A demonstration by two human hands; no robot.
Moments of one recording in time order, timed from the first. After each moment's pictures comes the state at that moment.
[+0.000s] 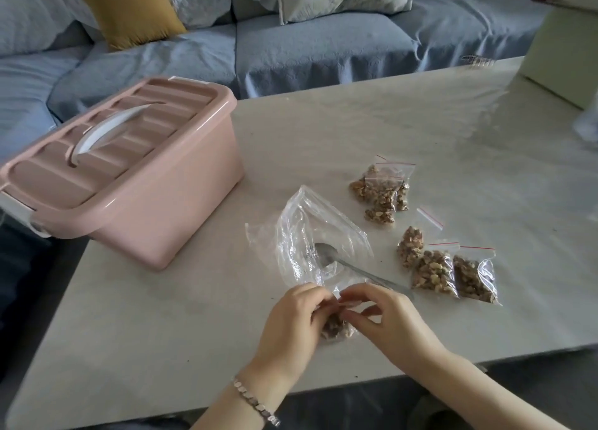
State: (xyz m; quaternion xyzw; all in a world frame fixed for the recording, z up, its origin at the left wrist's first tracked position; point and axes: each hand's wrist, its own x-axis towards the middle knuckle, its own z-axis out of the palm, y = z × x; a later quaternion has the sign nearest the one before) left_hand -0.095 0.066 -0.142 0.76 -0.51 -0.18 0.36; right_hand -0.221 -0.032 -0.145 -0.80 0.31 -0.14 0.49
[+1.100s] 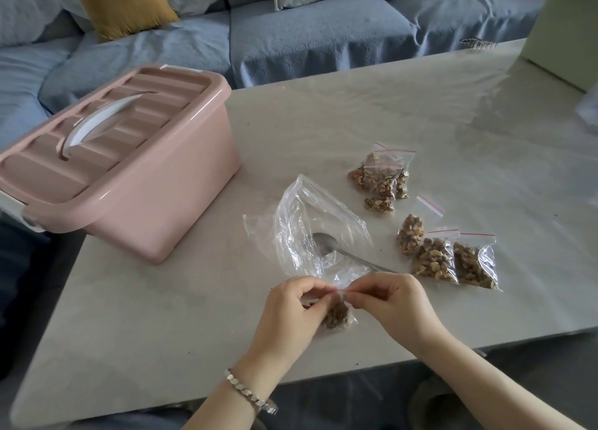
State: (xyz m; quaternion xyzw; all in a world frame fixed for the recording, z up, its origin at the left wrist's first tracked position) left_hand -0.094 0.067 -0.140 0.76 -0.39 -0.28 0.44; right_hand -0.221 -0.036 -0.149 -0.72 0.37 -0.20 0.55
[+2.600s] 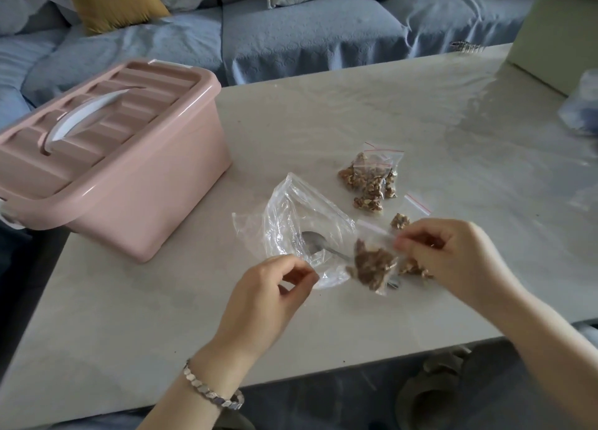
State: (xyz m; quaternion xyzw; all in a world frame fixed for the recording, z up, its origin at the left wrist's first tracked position) left_hand -0.082 0.072 -0.103 0.76 -0.48 -0.18 0.39; right_hand -0.253 -0.087 -0.084 -0.81 0.39 -0.22 0.38
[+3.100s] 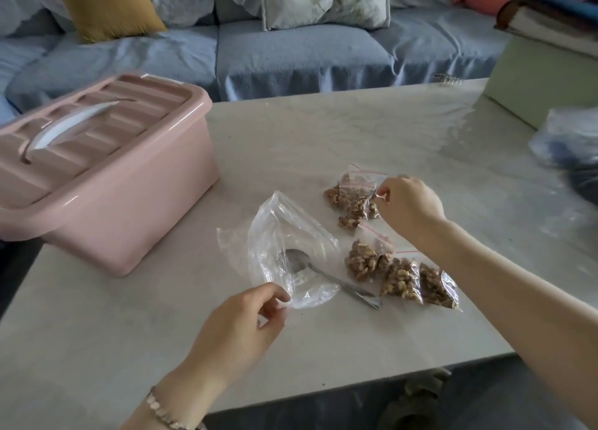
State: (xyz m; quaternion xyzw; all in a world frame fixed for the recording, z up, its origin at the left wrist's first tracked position) left_hand -0.079 0.080 -0.105 0.80 -0.47 -0.24 0.30; right_hand -0.192 -0.180 -0.092 -0.86 0.48 -0.10 0.11
